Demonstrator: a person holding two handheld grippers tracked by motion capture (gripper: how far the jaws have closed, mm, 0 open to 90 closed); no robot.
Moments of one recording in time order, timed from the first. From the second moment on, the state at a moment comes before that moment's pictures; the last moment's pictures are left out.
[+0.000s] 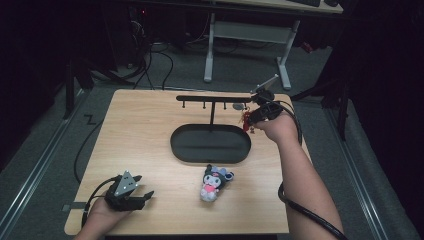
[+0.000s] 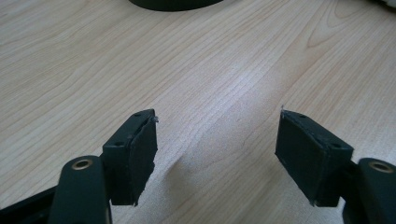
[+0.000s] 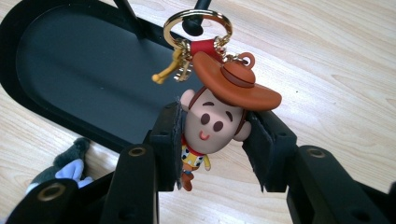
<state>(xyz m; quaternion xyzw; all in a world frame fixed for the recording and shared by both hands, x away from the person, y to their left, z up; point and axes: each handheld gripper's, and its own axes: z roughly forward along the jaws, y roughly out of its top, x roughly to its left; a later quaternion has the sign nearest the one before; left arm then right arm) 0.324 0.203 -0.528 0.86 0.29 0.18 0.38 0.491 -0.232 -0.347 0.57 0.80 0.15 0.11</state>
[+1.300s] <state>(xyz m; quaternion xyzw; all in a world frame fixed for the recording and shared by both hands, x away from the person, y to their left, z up) 0.323 0.195 -0.530 0.86 0.28 0.18 0.38 0.432 -0.241 -0.390 0.59 0.78 0.20 0.11</state>
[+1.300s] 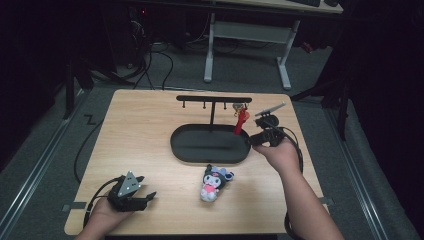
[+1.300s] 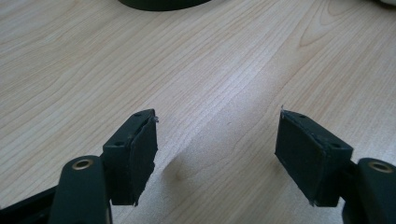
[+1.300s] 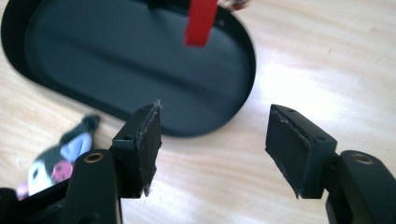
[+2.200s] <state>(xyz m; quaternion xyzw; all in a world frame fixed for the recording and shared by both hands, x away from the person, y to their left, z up) 0.328 0.089 -0.523 0.86 0.30 0.15 0.38 0.288 -0.290 -0.496 0.57 0.71 0.37 0.16</state>
